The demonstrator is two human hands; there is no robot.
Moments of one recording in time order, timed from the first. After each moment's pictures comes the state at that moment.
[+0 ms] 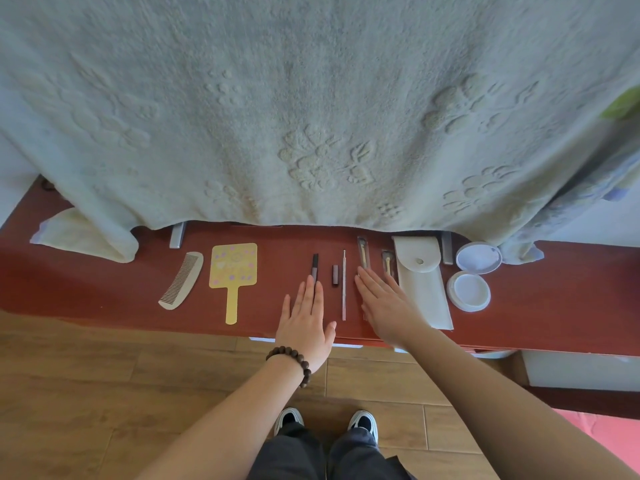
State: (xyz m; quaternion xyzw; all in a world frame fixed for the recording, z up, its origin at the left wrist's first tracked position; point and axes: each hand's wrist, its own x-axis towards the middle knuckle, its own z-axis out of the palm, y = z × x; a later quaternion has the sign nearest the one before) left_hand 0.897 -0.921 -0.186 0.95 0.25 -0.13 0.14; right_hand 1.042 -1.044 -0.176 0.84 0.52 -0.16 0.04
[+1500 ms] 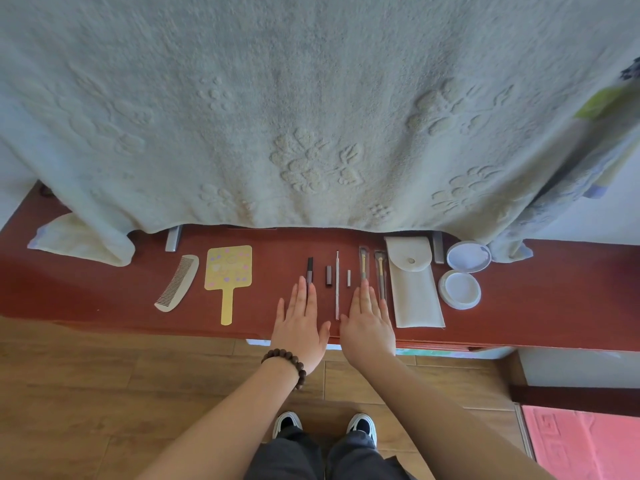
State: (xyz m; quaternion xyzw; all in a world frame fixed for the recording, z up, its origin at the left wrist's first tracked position) left_hand 0.895 -0.926 -0.186 0.94 0.27 -0.11 0.16; right_hand 0.977 -1.027 -0.169 0.93 0.29 -0.22 -0.04
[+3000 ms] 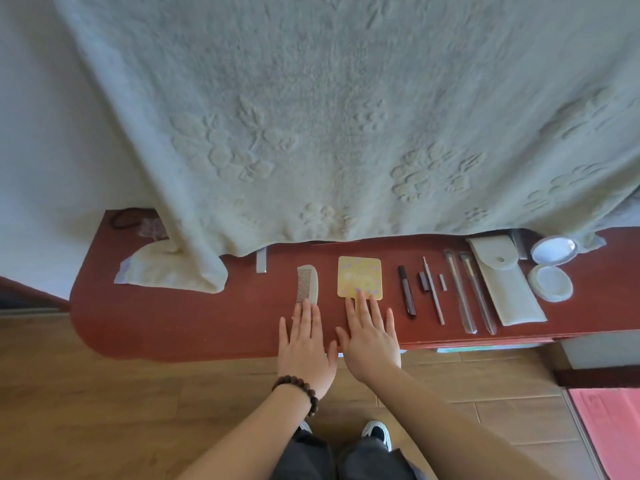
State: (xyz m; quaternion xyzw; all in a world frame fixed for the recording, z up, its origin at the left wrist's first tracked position) left_hand 0.776 -0.777 -0.179 0.95 0.26 -0.11 0.13; right_hand 0.859 -0.872 -0.187 0.94 0.29 -0.20 -0.02
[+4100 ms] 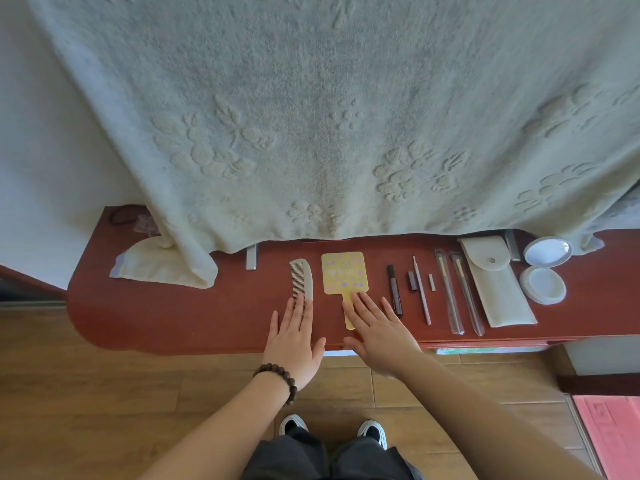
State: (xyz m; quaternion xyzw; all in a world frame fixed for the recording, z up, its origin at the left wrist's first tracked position) left_hand 0.785 -0.774 -0.182 0.96 0.22 -0.15 0.12; right_hand 0.908 -0.922 -0.180 0.85 0.48 -0.21 0.03
